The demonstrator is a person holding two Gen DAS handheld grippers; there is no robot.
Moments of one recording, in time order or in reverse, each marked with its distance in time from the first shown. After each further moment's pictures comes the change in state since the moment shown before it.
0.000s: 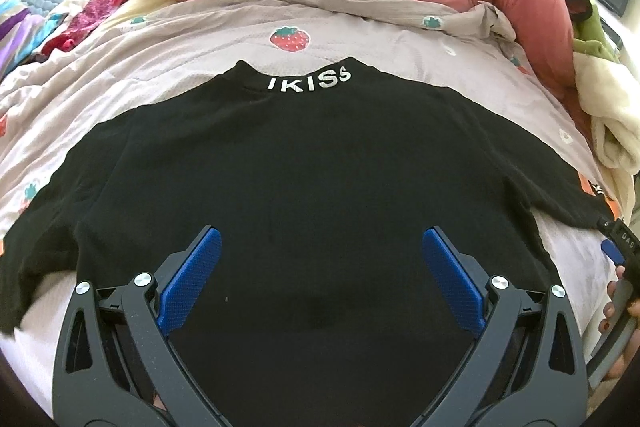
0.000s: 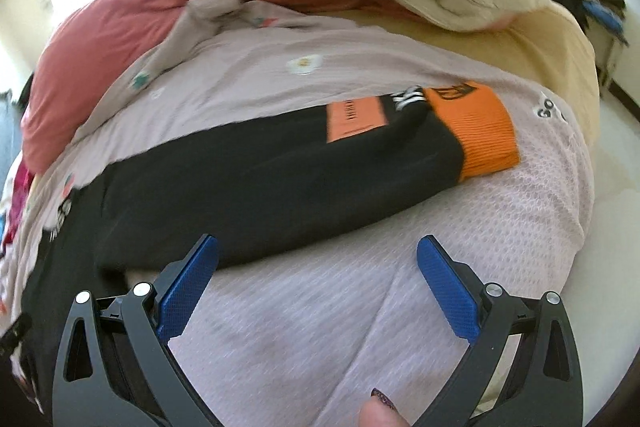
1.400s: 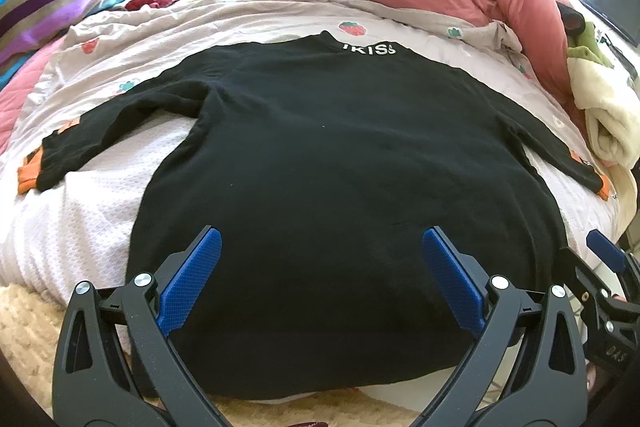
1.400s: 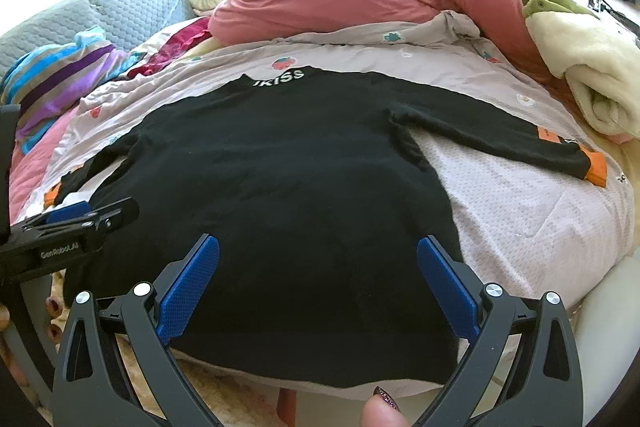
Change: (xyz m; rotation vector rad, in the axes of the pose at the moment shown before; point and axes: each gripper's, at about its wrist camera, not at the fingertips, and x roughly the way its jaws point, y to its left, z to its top) left arm -0.103 0.029 -0.133 -0.129 -0.087 0.089; right arm -0.136 0.134 -0.161 -0.579 -0.043 0.347
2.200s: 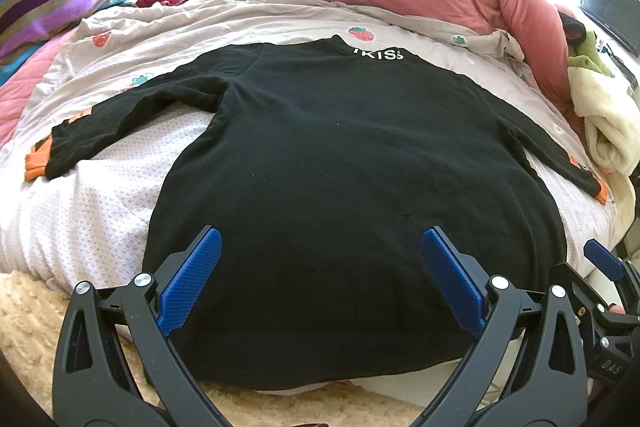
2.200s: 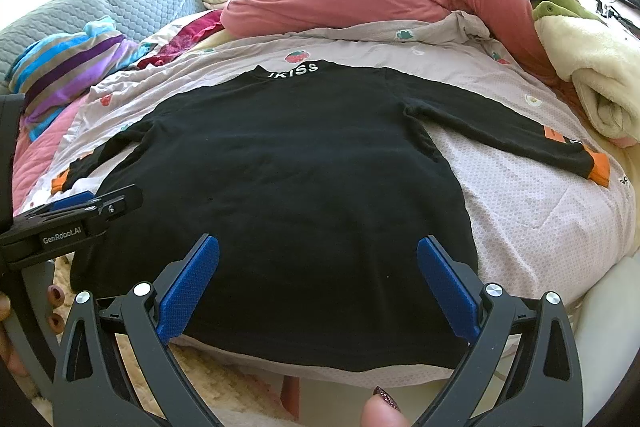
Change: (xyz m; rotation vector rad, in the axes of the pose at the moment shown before) left arm -0.015 0.017 -0.007 -0.030 -0.021 -0.007; right arm -0.009 0.017 -0.009 -0.035 0.015 0.026
